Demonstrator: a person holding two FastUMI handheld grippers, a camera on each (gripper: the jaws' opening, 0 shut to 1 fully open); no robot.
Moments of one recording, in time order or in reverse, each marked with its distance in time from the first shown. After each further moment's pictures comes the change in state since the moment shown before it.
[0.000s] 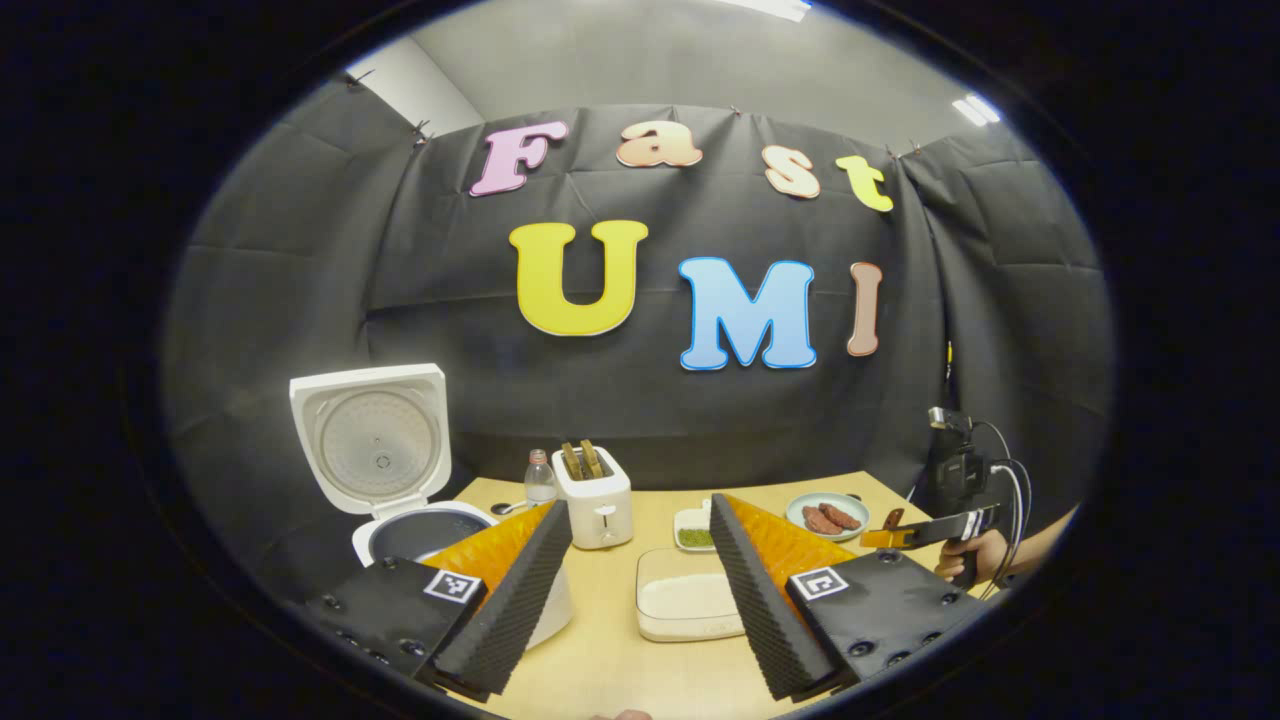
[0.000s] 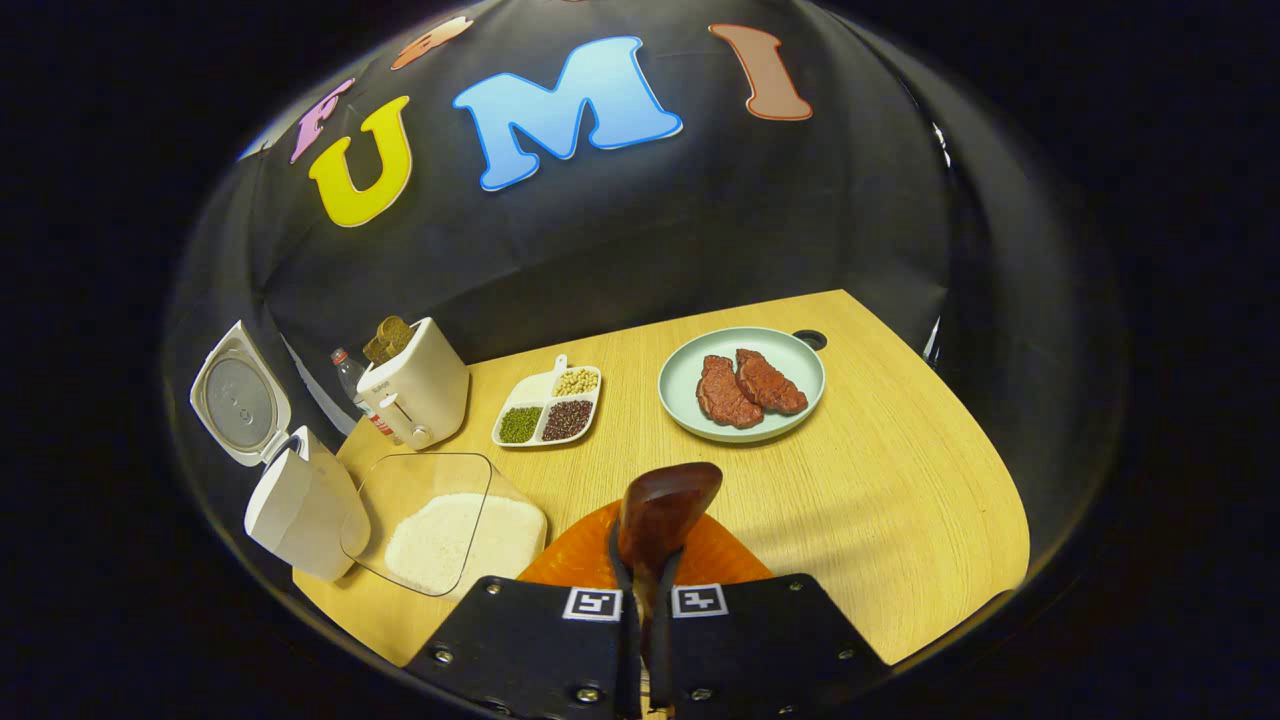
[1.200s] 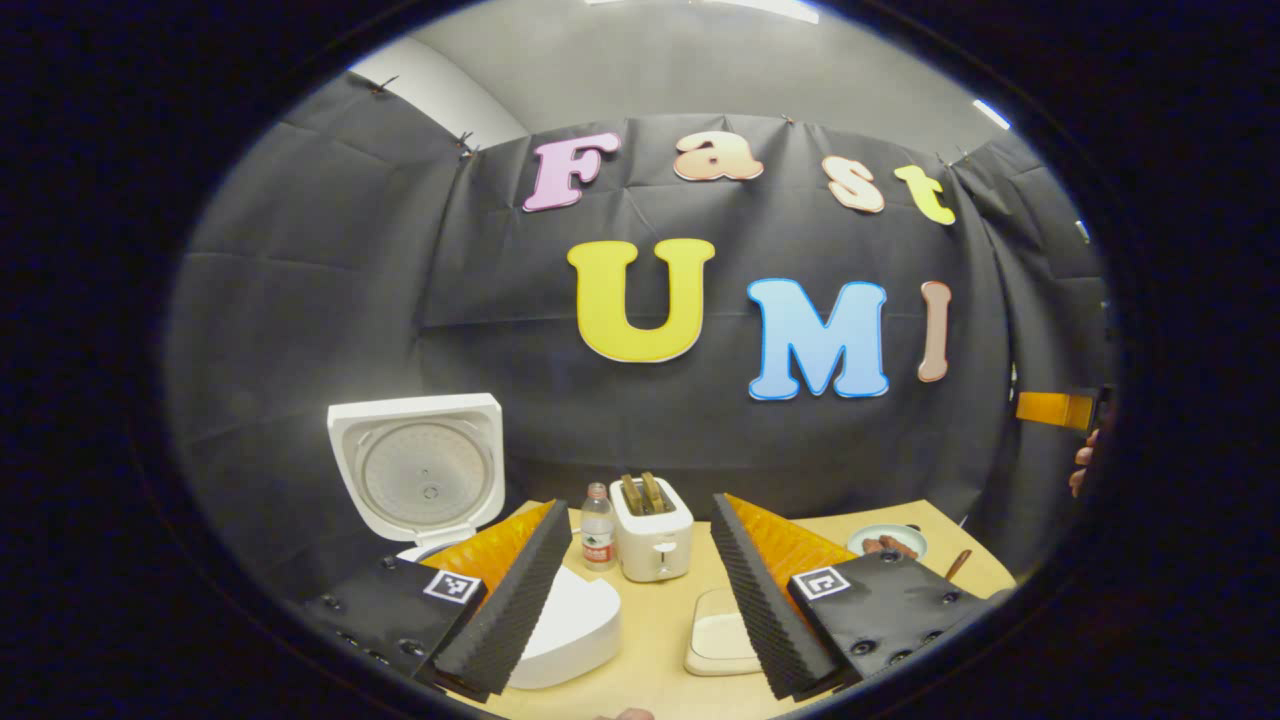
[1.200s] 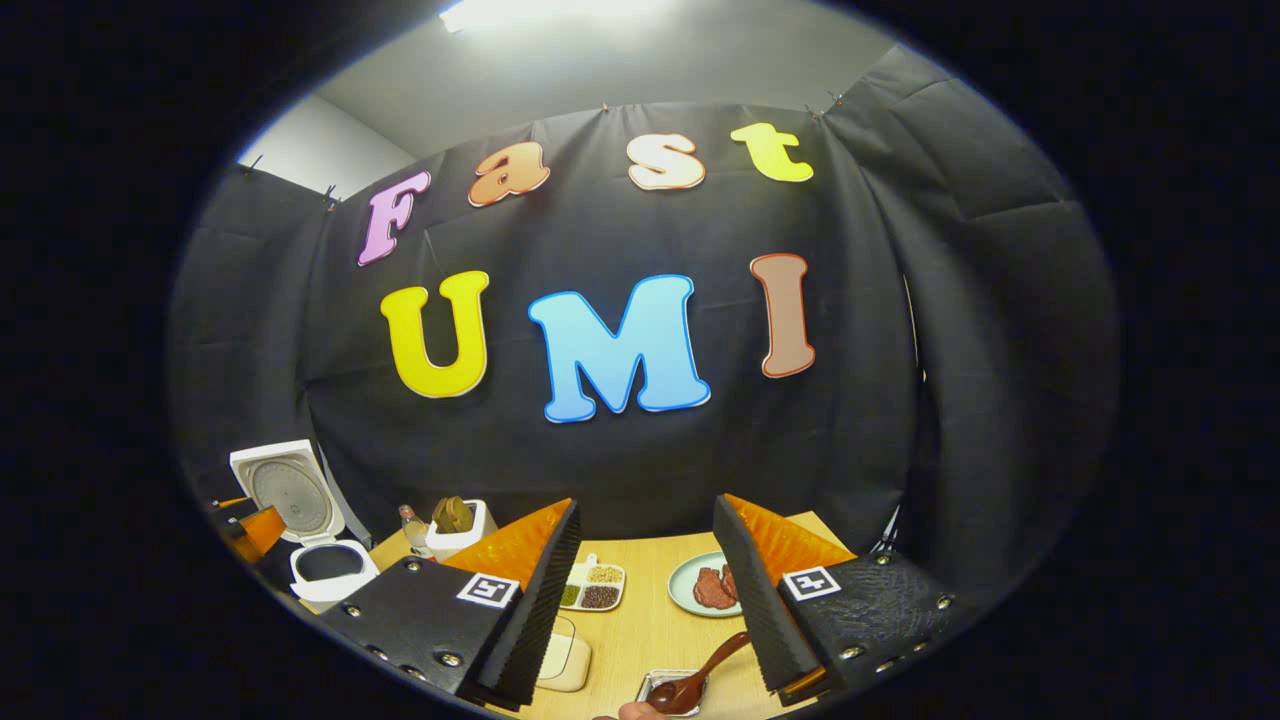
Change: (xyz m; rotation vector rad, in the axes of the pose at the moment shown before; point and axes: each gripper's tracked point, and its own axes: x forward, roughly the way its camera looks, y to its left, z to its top) left arm 0.043 0.072 0.045 -0.006 -0.060 0.207; right arm -0.198 0.070 0.196 -0.100 -0.580 -0.014
